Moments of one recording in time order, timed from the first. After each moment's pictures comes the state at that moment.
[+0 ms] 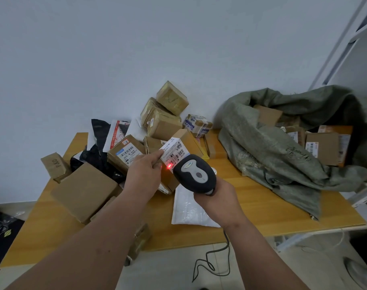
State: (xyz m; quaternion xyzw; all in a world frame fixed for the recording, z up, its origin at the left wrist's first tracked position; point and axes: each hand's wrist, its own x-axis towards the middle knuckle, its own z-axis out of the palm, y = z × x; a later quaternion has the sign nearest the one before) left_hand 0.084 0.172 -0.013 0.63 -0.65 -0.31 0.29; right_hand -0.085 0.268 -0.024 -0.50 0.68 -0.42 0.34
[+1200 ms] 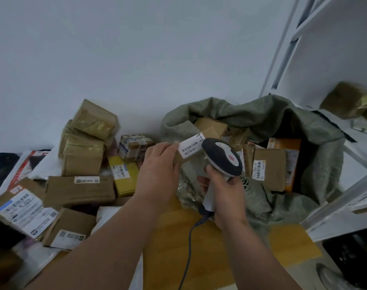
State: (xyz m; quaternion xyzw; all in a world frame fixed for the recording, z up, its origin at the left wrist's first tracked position) left_hand -0.230 0.113 0.017 0.47 -0.82 -0.11 0.32; right_hand -0.354 0.191 -0.001 -0.18 0.58 -0.69 0.39
